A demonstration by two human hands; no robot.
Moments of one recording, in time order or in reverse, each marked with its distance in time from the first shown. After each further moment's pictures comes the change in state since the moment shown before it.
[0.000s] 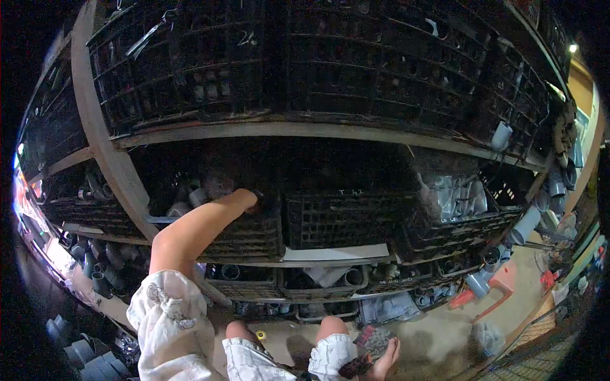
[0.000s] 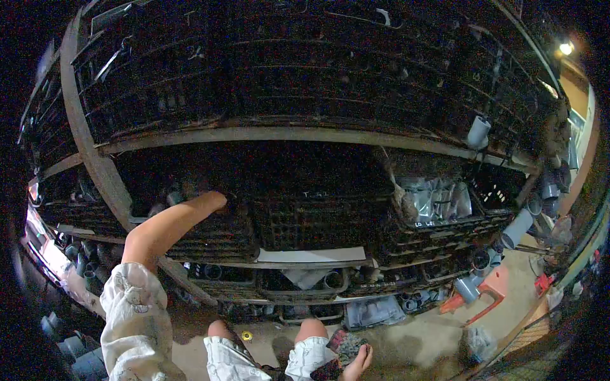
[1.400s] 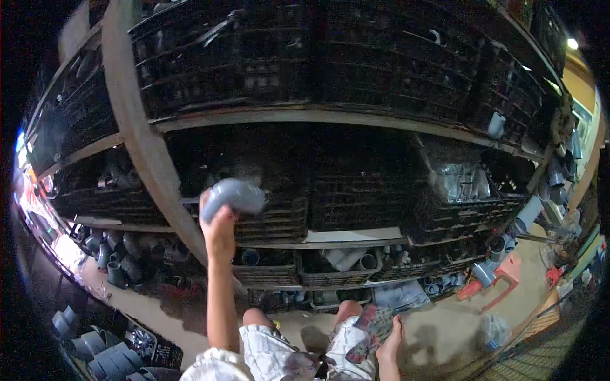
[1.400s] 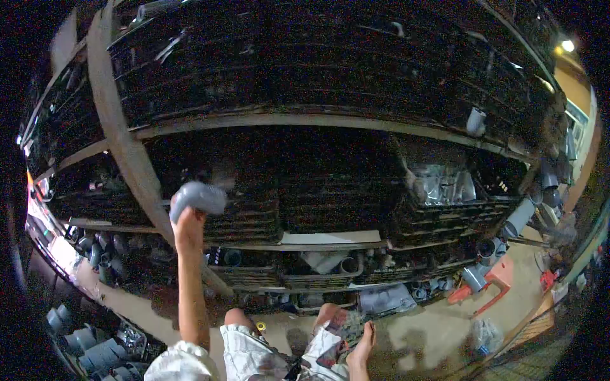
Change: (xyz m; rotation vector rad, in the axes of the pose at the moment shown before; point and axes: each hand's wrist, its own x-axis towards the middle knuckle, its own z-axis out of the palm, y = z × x) left_hand -0.149 0.030 0.161 -2.224 1.696 0.938; right_hand -0.030 -0.001 0.016 0.432 -0.175 0.134
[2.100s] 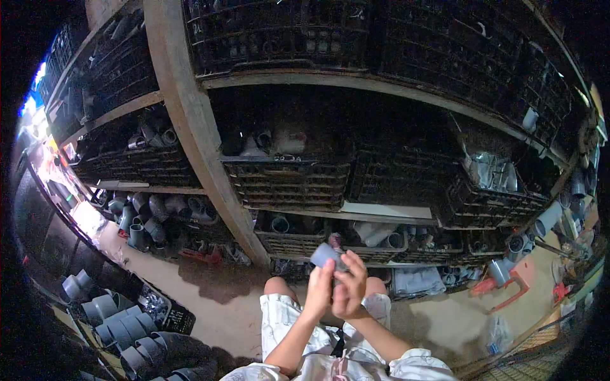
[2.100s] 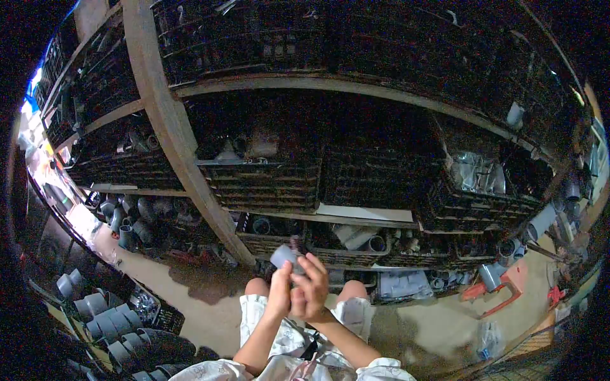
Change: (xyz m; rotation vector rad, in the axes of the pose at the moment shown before) left_hand -0.189 -0.024 0.028 0.327 0.089 -0.581; right_hand -0.091 0.025 0.133 -0.357 -0.930 -1.517
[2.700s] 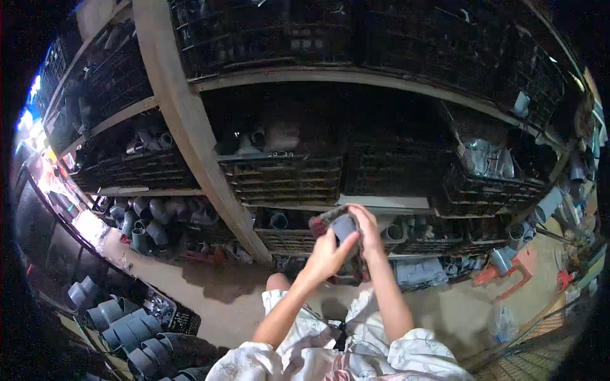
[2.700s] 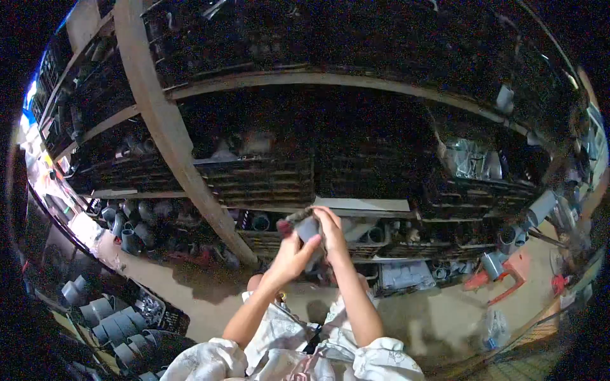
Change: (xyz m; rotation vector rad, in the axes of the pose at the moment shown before) left_hand 0.063 -0.011 0.006 0.689 -0.253 0.234; right_hand 0.059 0.079 -0.003 0.609 -0.039 1.044
